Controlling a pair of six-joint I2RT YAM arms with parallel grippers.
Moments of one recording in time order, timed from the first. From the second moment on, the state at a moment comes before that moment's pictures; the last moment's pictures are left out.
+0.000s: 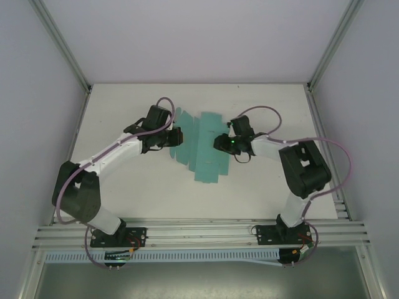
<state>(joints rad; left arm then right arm) -0.49 1.51 1.09 -0.39 0.25 -0.49 0.43 1.68 0.89 -0.12 -0.30 0.63</state>
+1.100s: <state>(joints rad) -0.48 1.11 0.83 0.10 0.56 -0.53 0.20 0.95 0.47 0.17 -0.62 0.43</state>
